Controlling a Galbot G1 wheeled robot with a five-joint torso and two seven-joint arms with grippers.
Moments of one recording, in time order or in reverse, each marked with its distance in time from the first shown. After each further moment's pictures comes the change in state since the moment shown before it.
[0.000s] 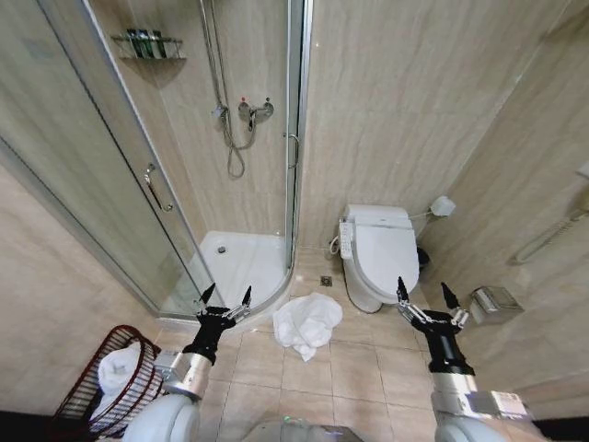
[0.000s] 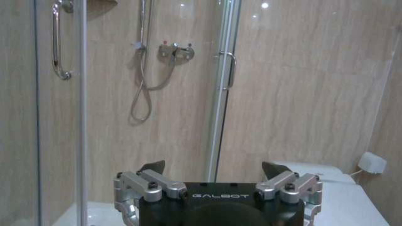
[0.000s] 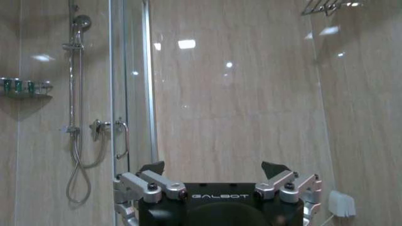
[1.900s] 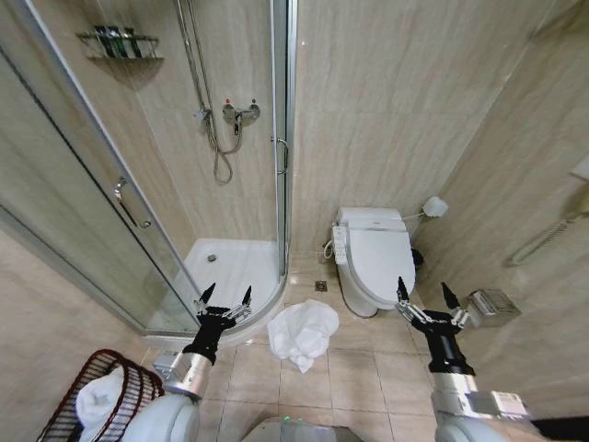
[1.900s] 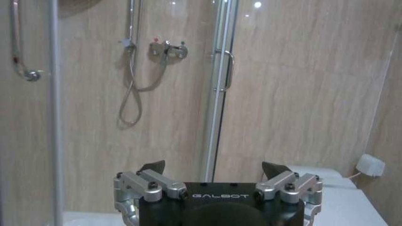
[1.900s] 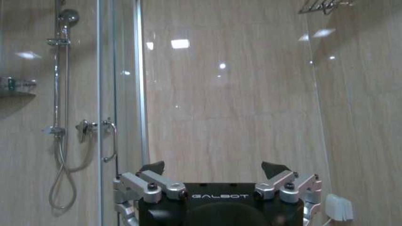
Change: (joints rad) left arm 0.000 0.000 0.000 0.000 0.000 0.000 0.000; right arm 0.000 0.000 0.000 0.000 0.000 0.000 0.000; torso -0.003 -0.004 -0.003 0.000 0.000
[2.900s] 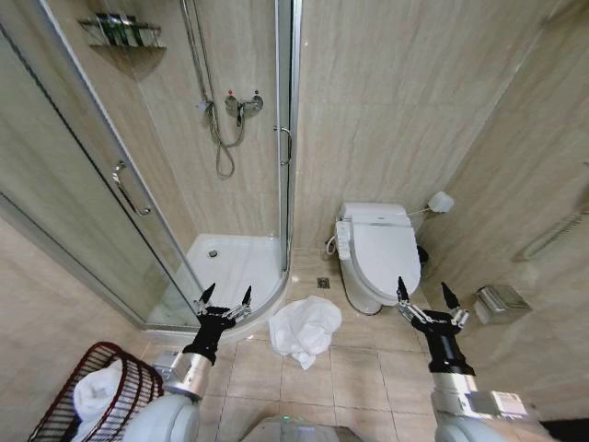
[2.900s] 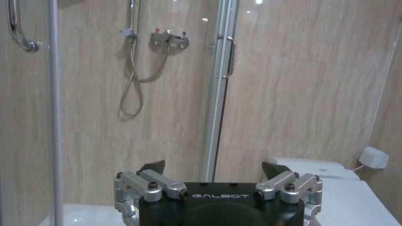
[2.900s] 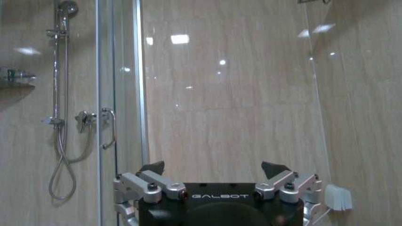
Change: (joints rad) left arm 0.000 0.000 0.000 0.000 0.000 0.000 0.000; right arm 0.000 0.000 0.000 0.000 0.000 0.000 0.000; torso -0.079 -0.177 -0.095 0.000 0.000
